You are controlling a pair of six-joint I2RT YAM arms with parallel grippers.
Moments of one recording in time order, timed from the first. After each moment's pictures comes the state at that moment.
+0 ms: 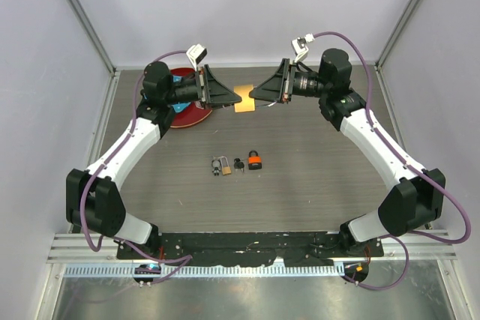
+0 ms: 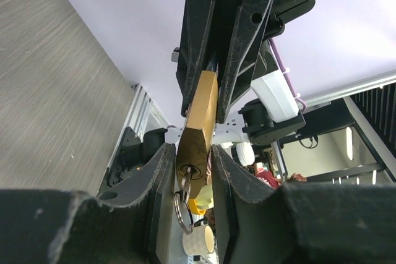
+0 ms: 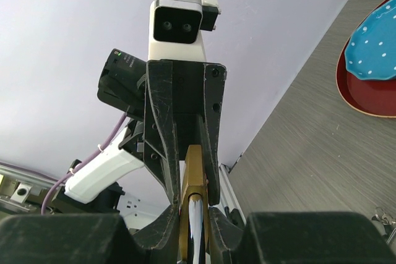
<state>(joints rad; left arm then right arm) -0.33 1.46 1.20 0.37 1.10 -1.23 0.36 1.45 1.34 0.07 -0.99 0.94</state>
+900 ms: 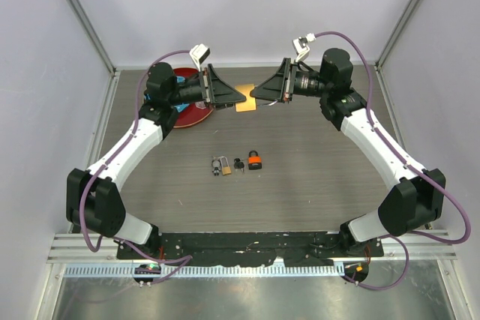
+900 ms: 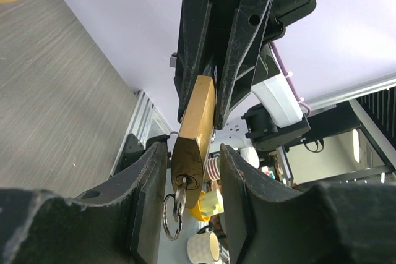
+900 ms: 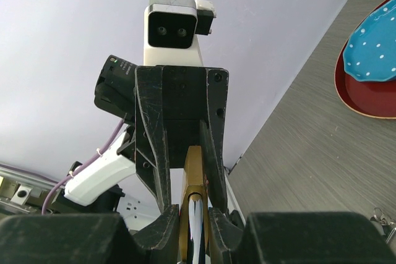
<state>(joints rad) -0.36 1.46 1.20 0.38 1.05 -1.22 0.36 1.45 1.34 0.08 -0.99 0.95</state>
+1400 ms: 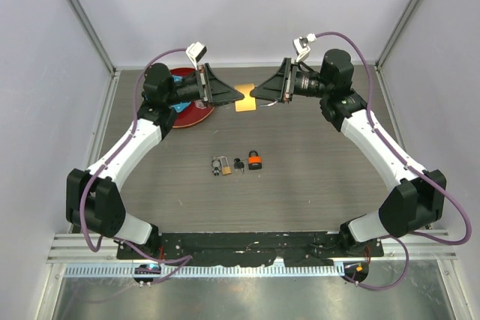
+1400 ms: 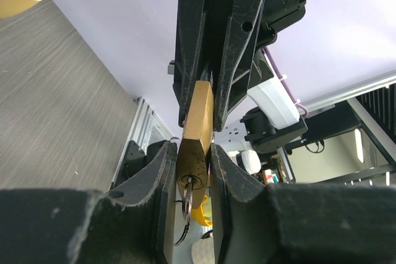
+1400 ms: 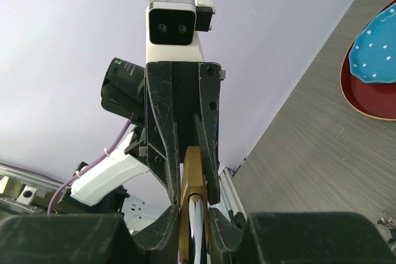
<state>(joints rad) -0.34 1.46 1.20 0.42 1.04 -1.22 0.36 1.44 1.32 0.10 -0.99 0.97</state>
